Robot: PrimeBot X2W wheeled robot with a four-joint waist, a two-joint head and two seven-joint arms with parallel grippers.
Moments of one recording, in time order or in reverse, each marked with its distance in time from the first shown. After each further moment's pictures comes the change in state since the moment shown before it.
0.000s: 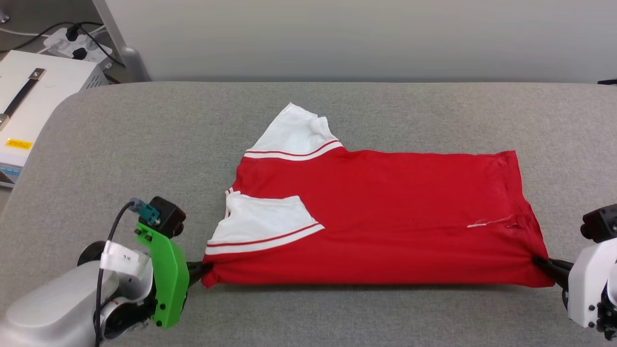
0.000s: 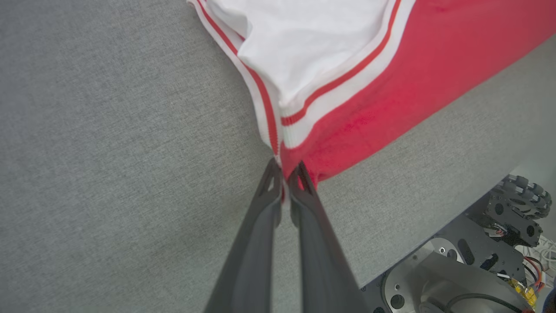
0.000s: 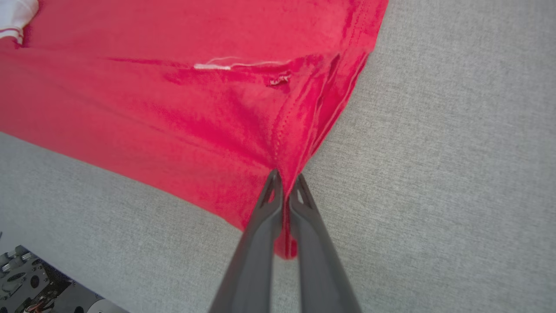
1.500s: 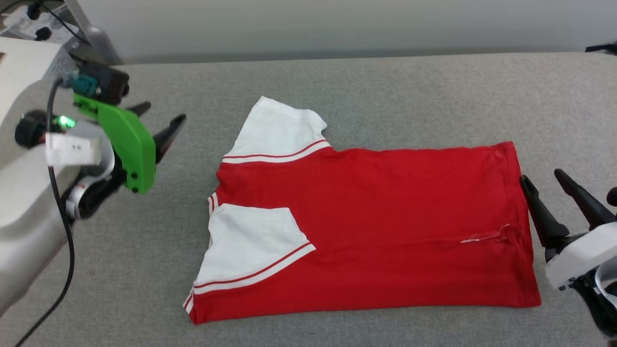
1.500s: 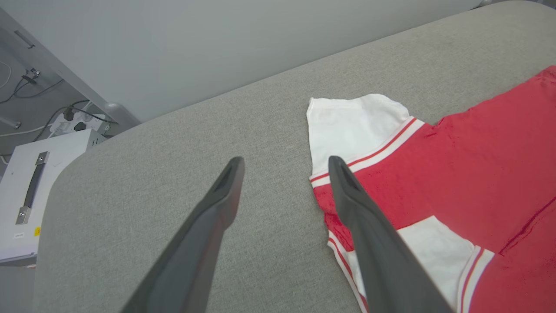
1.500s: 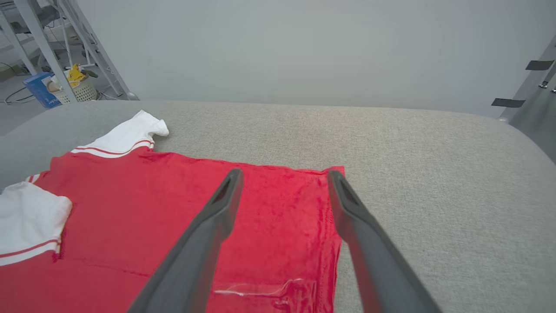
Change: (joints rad) left arm -0.269 -0.030 0.142 0.114 0.117 0.064 -0.124; right arm 0.131 0.295 -0.420 -0.226 -0.372 0.000 -0.322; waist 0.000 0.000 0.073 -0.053
